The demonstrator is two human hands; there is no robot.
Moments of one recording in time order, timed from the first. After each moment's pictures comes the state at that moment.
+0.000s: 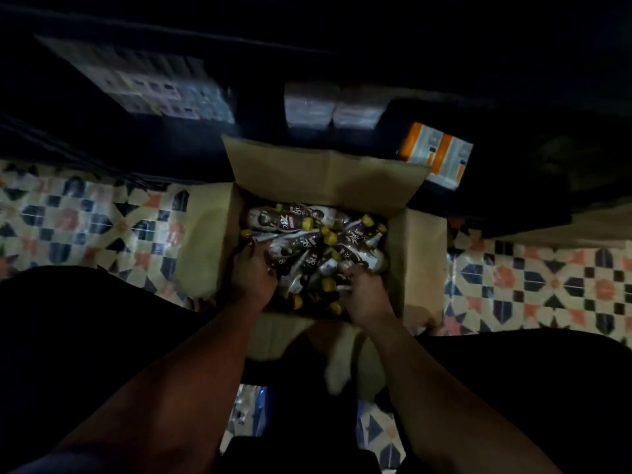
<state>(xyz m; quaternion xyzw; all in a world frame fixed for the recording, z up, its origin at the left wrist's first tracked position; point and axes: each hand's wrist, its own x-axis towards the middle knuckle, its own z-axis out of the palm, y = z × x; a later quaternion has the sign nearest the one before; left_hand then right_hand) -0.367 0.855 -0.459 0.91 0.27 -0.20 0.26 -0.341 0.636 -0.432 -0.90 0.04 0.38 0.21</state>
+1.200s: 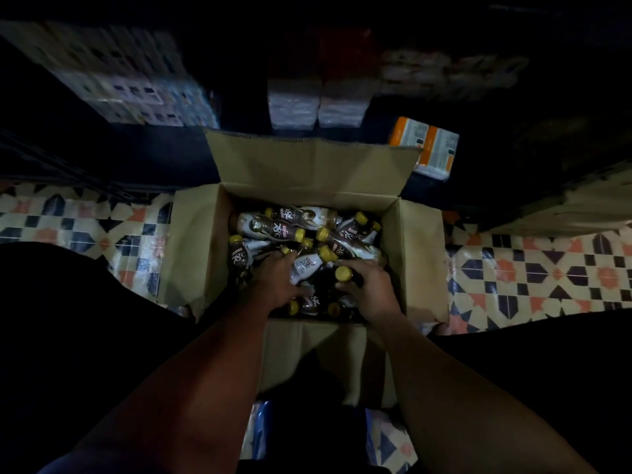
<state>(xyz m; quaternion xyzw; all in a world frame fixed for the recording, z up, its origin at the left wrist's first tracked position) -0.354 0.824 -0.479 0.89 0.11 -0.31 0.31 -0.348 0.612 -0.474 -0.89 0.03 0.26 0.38</state>
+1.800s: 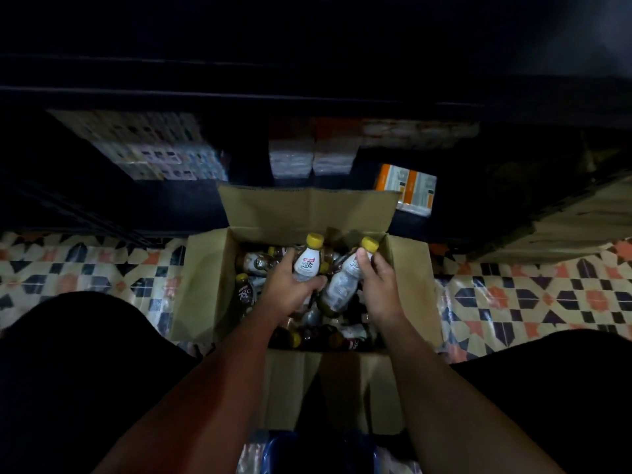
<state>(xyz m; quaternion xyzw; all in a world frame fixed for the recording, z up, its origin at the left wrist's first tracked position) -0.327 0.807 -0.406 0.80 0.21 -0.18 0.53 -0.313 0.628 -0.410 -0.70 0.19 0.15 0.67</state>
